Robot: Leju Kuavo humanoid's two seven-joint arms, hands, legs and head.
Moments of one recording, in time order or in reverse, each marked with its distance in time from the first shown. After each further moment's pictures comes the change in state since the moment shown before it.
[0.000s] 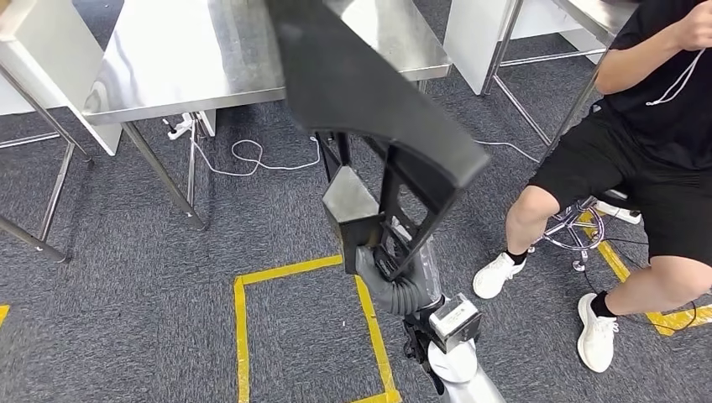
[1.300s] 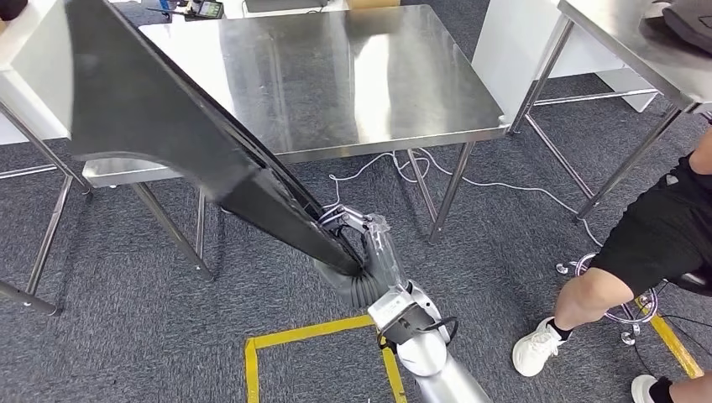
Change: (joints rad) left arm -0.002 -0.007 0.009 0.001 0.021 0.007 0.002; right arm -0.078 0.072 0.064 0.057 0.148 -0.040 0.081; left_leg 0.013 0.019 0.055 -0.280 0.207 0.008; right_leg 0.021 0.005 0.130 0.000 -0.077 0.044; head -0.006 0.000
